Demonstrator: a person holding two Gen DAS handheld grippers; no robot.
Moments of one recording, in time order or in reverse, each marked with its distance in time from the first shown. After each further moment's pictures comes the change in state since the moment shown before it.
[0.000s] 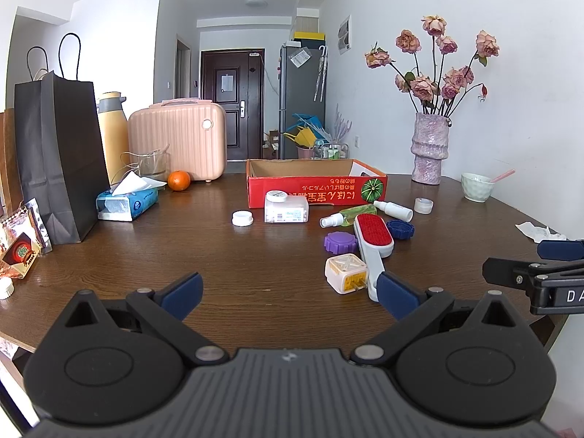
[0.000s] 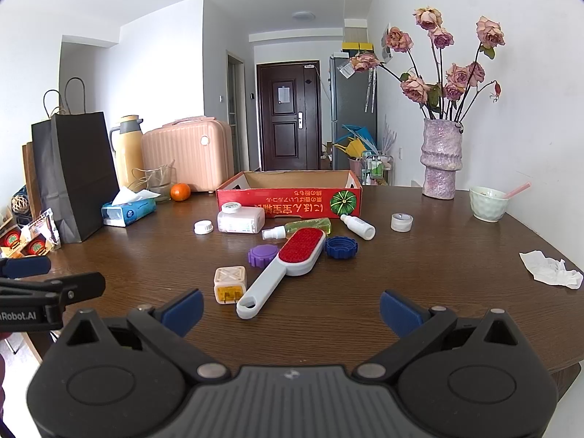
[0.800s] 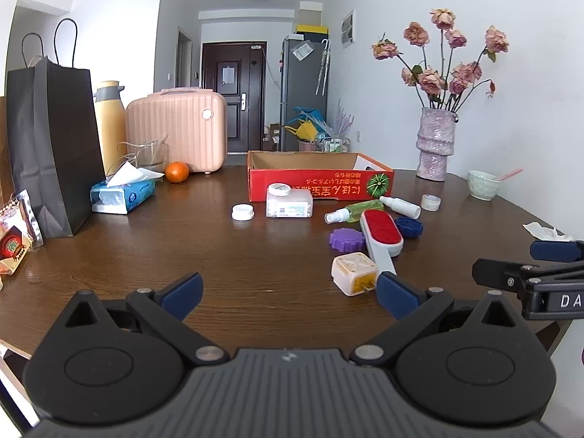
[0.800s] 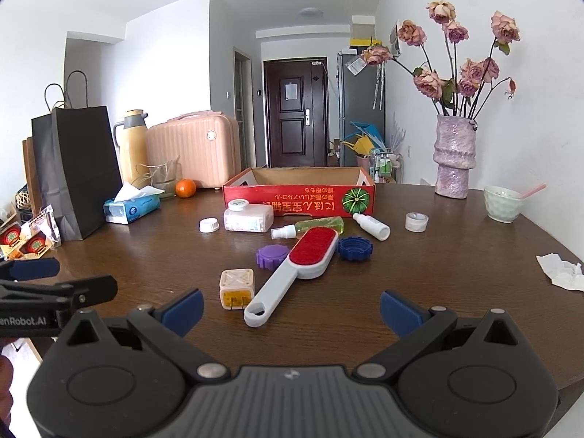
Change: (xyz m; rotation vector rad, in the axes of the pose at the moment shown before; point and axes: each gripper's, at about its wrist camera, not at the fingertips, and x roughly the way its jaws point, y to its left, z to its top) left arm 0.031 0.012 0.005 -0.022 0.029 -0.004; right arm 0.032 0.007 0.004 -0.014 0.013 0.024
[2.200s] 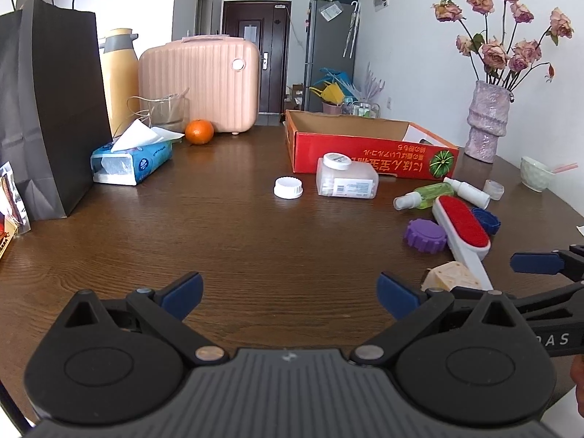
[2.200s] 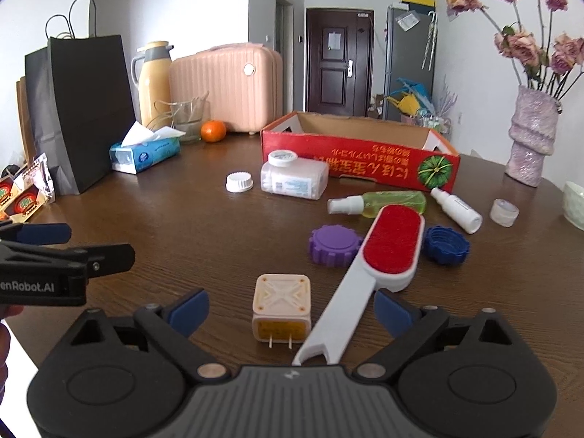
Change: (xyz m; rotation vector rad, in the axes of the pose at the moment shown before) left arm 0.108 0.062 0.013 -0.045 0.136 0.054; right arm 0.144 0.049 0.020 -0.101 0.197 0.098
